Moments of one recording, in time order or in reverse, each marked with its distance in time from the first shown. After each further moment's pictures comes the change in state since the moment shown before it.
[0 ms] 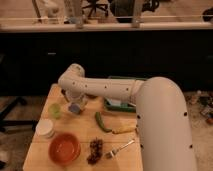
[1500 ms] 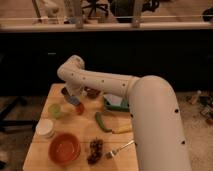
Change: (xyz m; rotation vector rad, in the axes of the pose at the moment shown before) arm 0.037 -0.018 -0.019 0.021 0.019 0.026
